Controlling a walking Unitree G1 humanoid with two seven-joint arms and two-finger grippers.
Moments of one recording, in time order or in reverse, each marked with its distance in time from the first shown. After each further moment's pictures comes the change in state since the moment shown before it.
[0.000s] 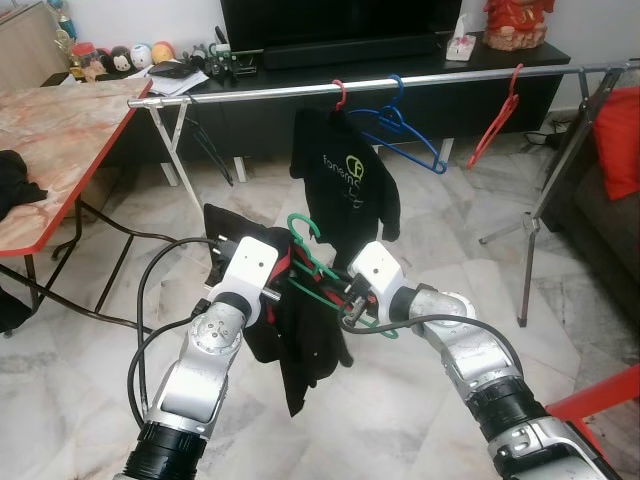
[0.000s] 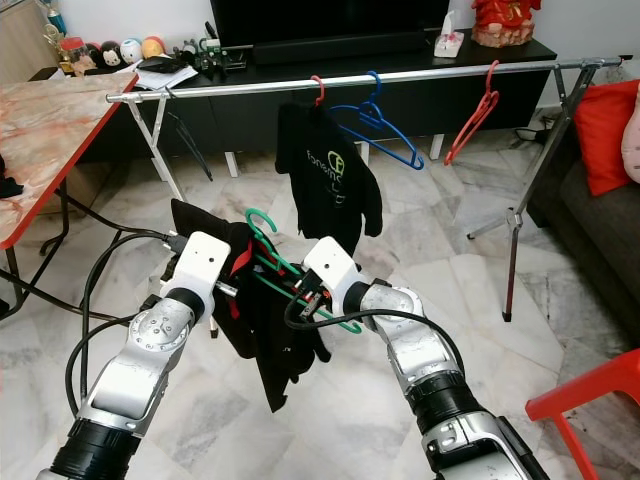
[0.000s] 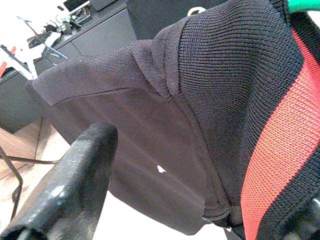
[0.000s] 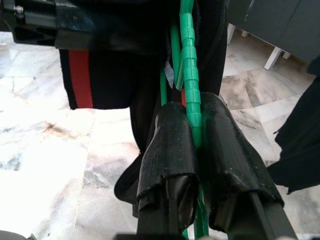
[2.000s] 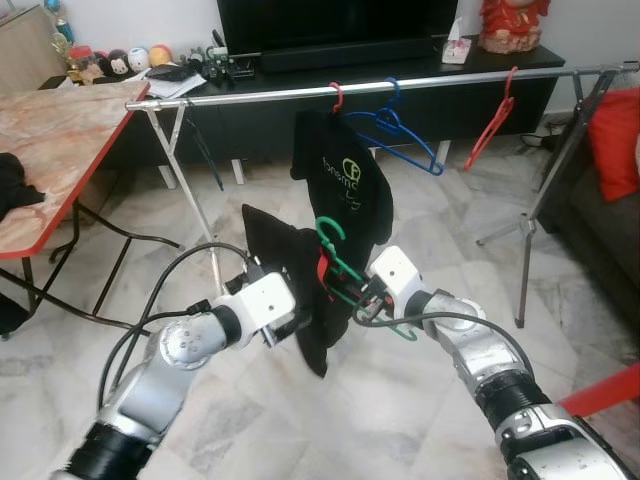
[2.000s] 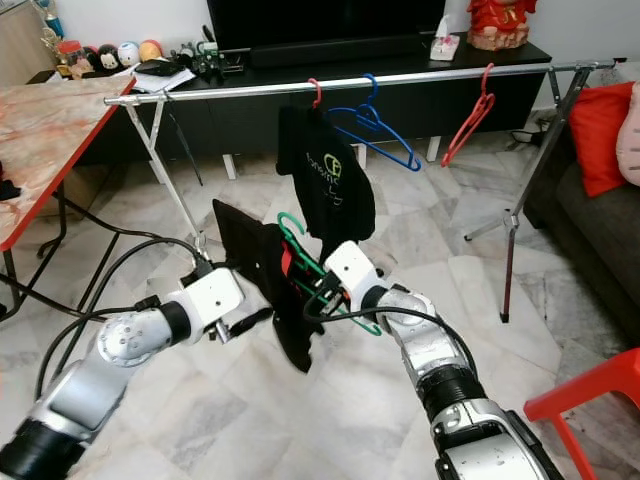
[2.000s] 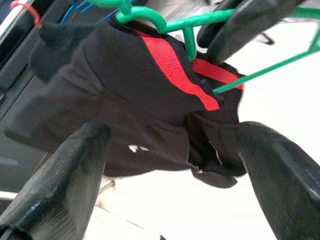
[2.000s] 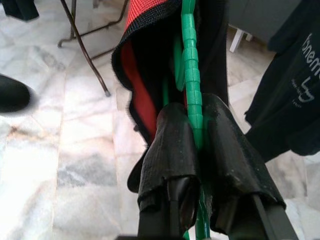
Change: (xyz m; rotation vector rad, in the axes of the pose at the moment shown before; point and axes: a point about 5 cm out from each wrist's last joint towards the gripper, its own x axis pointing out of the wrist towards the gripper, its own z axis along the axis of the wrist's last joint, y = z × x) left arm -0.011 -0.012 -0.002 0.334 -0.126 -0.425; right arm -0.003 -0.022 -0.023 0.023 0.050 -0.158
